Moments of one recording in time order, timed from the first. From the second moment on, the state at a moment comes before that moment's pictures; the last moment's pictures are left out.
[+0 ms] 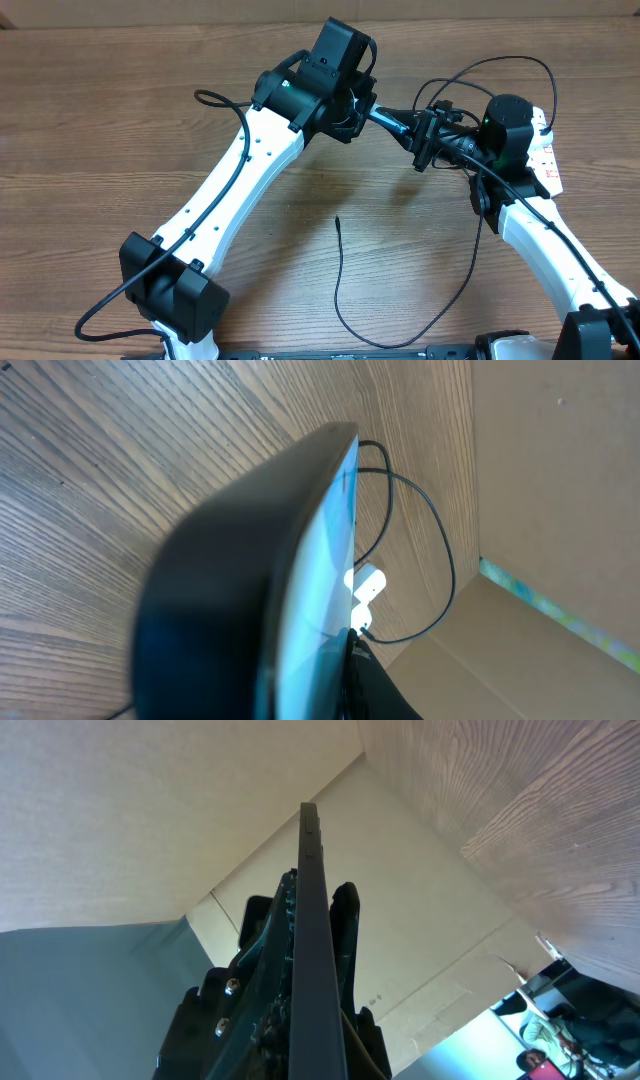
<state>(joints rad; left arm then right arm) -0.58 1.89 1.90 -0.93 0.15 -1.67 0.13 1.43 0.84 0.36 -0.93 2.09</state>
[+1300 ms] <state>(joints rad) -0.57 1.89 1.91 -0.97 0.14 -1.63 0.14 1.43 0.84 0.38 -0.96 2.09</state>
